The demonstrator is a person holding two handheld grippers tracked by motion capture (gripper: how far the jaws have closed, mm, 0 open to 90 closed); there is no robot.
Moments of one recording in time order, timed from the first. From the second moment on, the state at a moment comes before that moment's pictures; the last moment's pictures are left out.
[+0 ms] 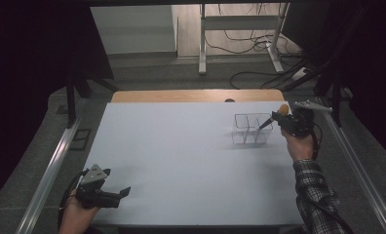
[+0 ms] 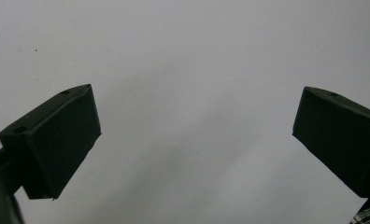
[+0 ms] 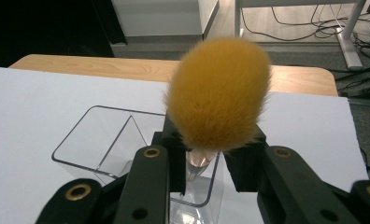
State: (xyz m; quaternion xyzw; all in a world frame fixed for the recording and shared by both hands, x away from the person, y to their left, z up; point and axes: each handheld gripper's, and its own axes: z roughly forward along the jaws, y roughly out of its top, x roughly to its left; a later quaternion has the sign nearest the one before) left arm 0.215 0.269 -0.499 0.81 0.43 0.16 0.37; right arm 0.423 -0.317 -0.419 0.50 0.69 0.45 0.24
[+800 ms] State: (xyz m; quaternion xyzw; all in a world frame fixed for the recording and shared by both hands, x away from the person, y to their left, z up) left arm 0.215 0.269 -0.500 0.81 0.43 0.16 0.36; right arm 0.424 -0.314 -0.432 0.50 0.71 0.44 0.24
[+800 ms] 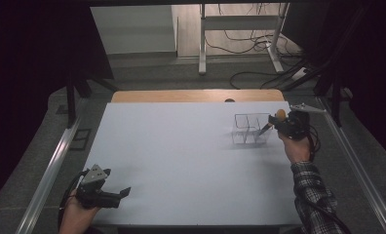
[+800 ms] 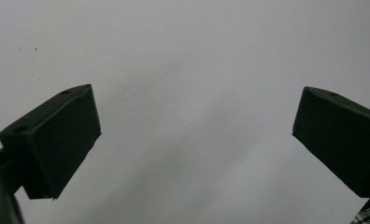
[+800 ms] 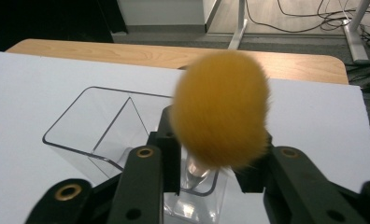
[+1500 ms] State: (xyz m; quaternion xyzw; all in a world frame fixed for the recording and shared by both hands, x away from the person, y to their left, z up) left arm 0.215 0.269 -0.500 0.81 0.44 0.16 0.36; right arm 0.424 -0.312 -0.431 0.49 0.73 0.42 0.23
